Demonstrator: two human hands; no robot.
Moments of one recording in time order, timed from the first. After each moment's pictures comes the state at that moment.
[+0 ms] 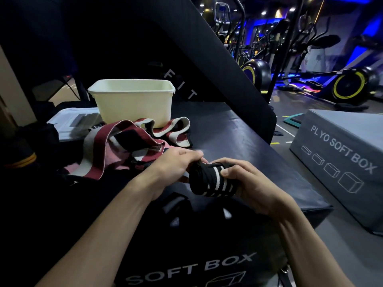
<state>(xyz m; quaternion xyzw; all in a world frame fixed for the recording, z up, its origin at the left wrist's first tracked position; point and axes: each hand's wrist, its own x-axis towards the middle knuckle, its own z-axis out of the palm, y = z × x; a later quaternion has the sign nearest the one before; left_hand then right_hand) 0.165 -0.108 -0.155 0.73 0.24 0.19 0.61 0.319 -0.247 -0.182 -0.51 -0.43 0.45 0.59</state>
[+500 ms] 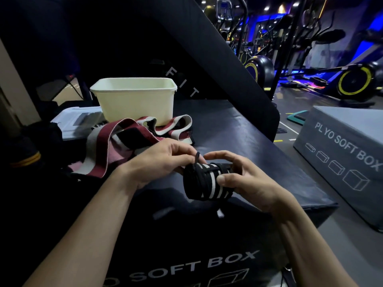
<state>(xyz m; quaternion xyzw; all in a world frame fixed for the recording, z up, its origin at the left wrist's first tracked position) 0.144 -0.085 -0.145 0.81 0.10 0.14 0.55 0.315 -0.248 -0.180 -0.52 -0.49 0.42 0.56</state>
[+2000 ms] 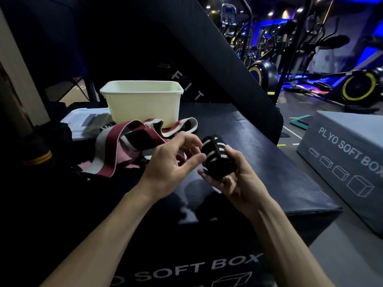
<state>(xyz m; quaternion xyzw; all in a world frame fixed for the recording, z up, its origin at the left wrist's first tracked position) 0.141 -0.094 -0.170 0.83 0.07 0.45 0.34 0.271 -0.222 -0.171 -0.38 -0.23 0.49 0.75</state>
